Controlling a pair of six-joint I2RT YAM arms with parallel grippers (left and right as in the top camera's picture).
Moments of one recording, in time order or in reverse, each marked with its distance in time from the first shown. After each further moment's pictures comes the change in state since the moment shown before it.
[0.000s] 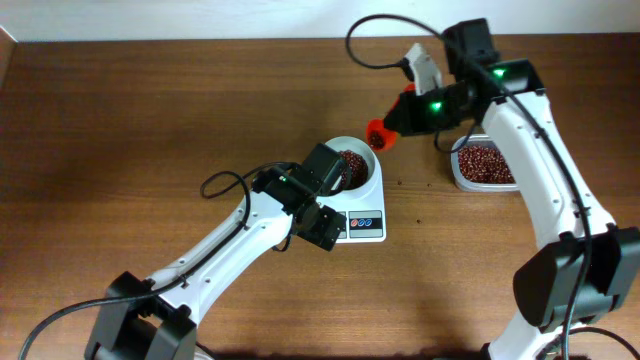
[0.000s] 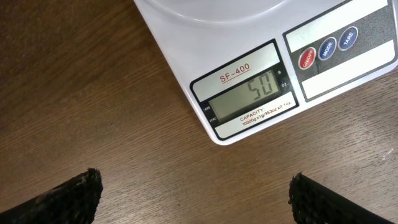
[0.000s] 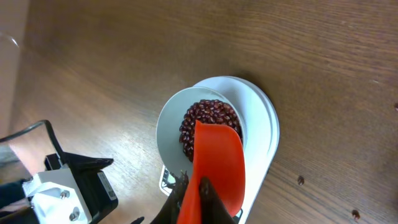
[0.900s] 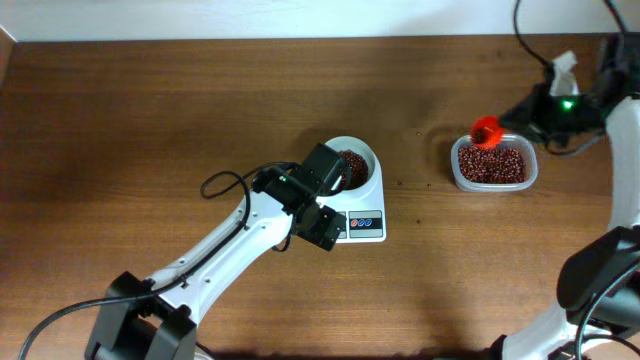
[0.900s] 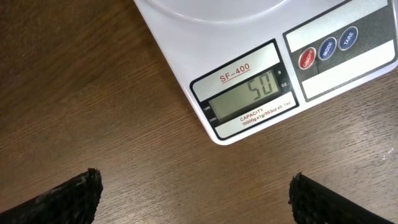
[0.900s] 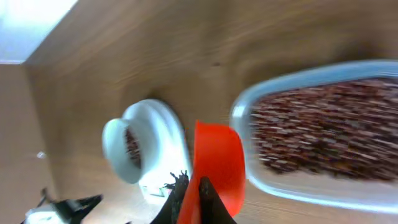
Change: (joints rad) left arm 0.000 0.000 0.000 0.000 0.000 0.000; right arm -0.489 0.000 -0.001 -0.166 -0.048 0.075
